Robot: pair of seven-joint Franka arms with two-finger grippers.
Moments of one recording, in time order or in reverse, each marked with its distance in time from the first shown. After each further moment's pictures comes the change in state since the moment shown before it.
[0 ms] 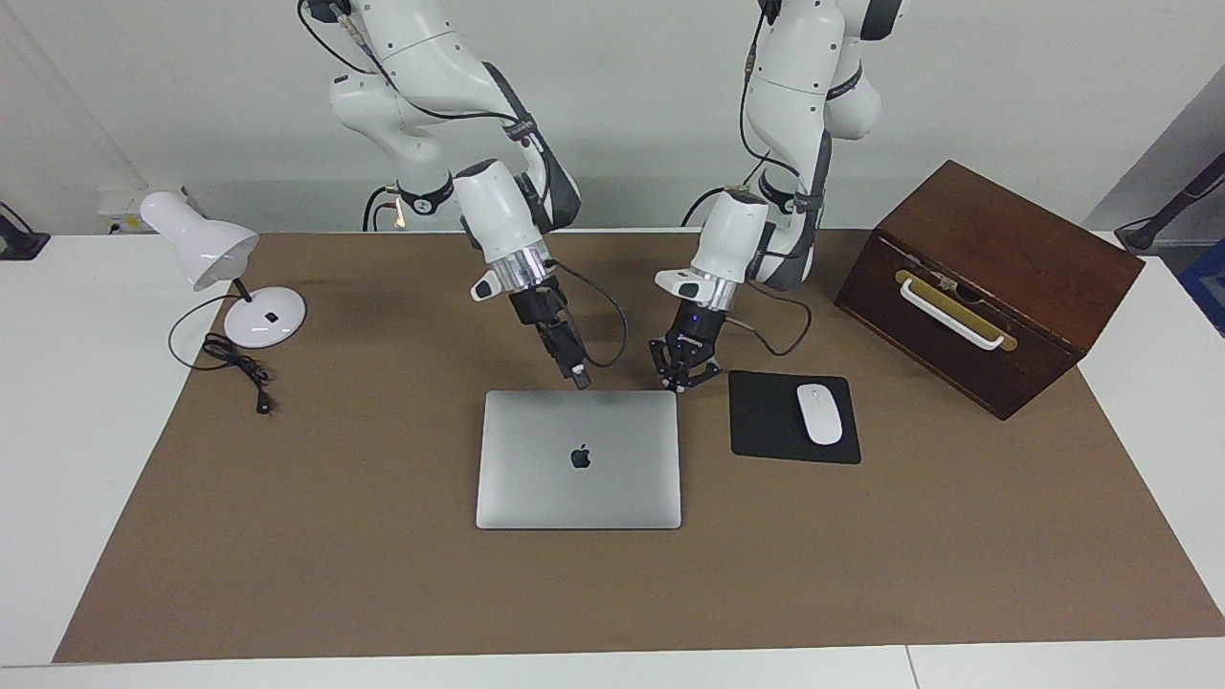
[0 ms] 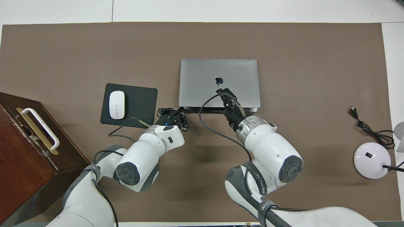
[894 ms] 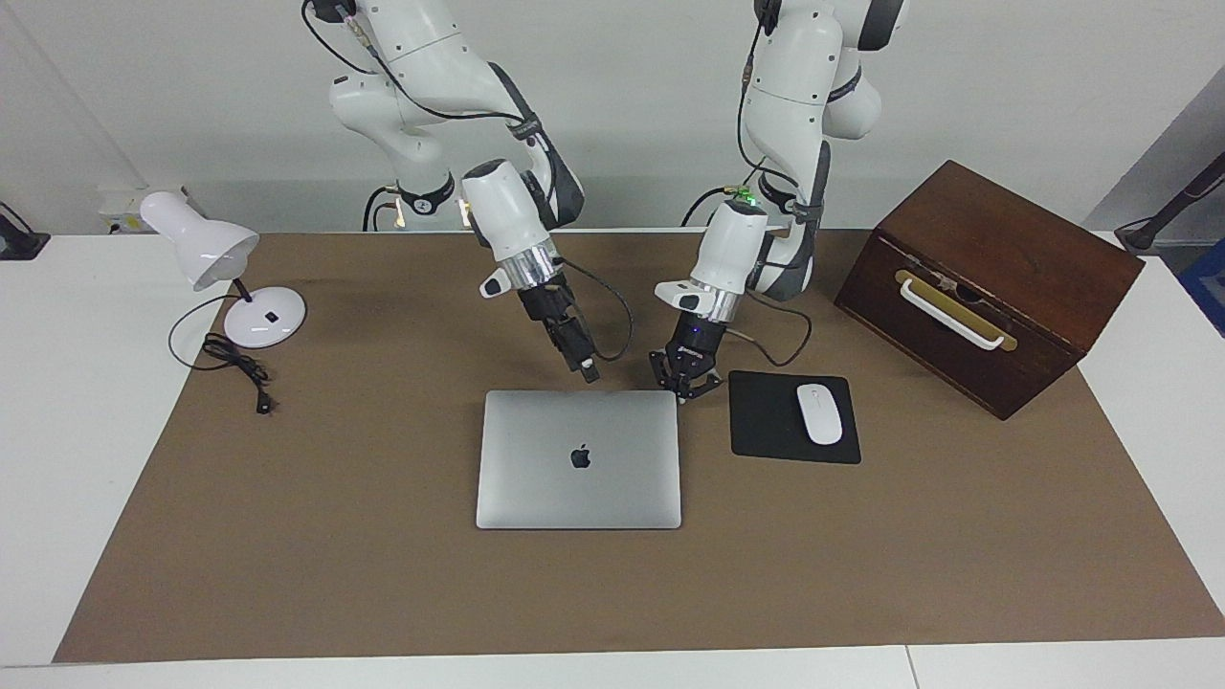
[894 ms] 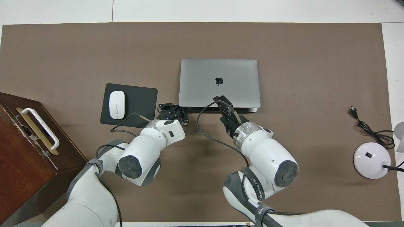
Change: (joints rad) left arm 0.013 0.051 0.000 0.058 0.000 0.000 0.000; right arm 0.018 0.000 0.002 -0.038 0.000 0.003 0.004
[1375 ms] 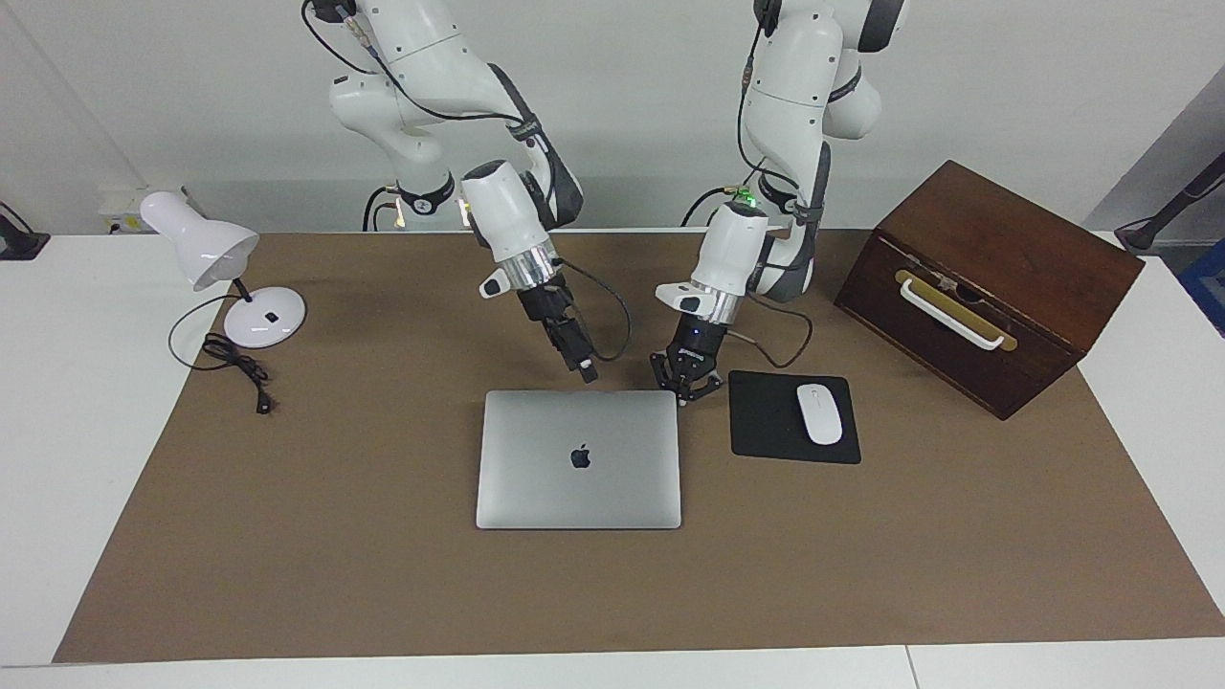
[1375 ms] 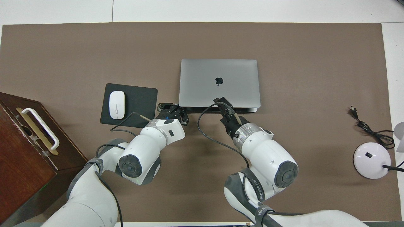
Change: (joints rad) left arm 0.002 0.008 0.000 0.006 0.000 0.001 0.000; right arm 0.000 0.000 0.000 -0.013 0.000 0.000 0.000
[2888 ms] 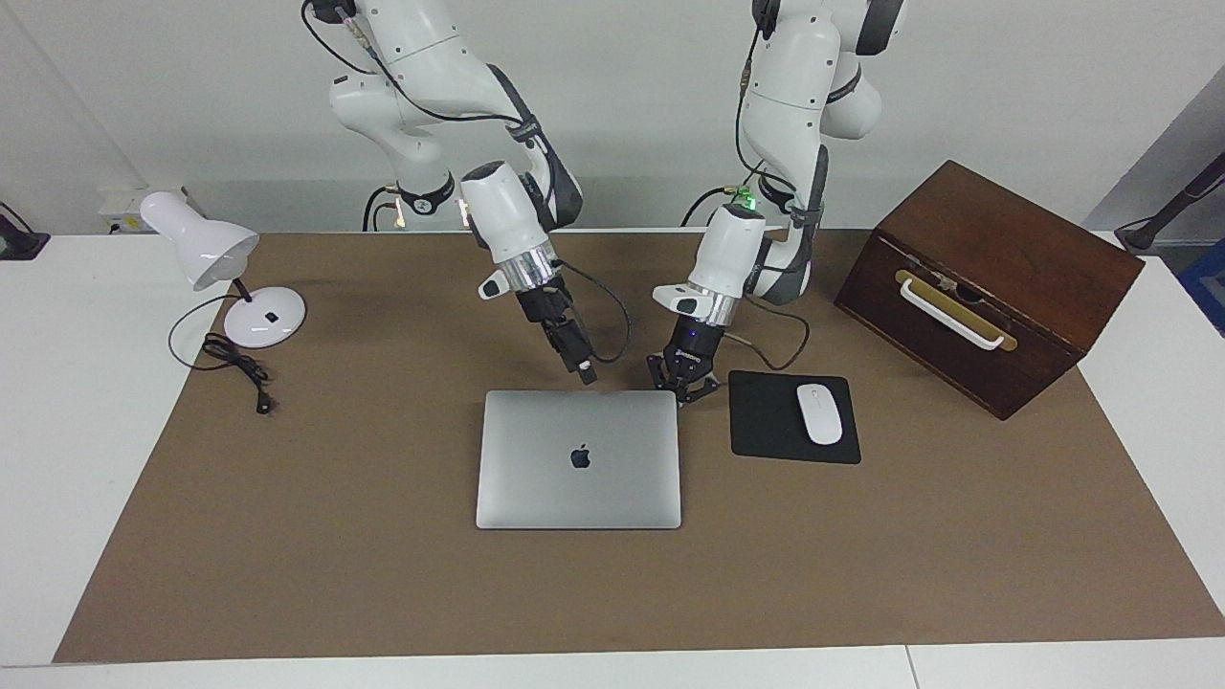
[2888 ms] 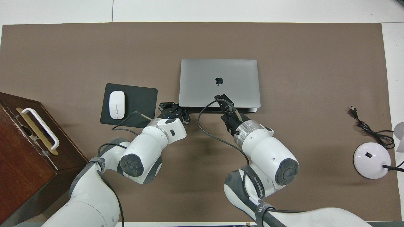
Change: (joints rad) left arm -0.001 0.011 -0.004 0.013 0.000 0.004 0.000; right arm 0.000 0.011 -0.009 0.027 0.000 0.000 -0.008
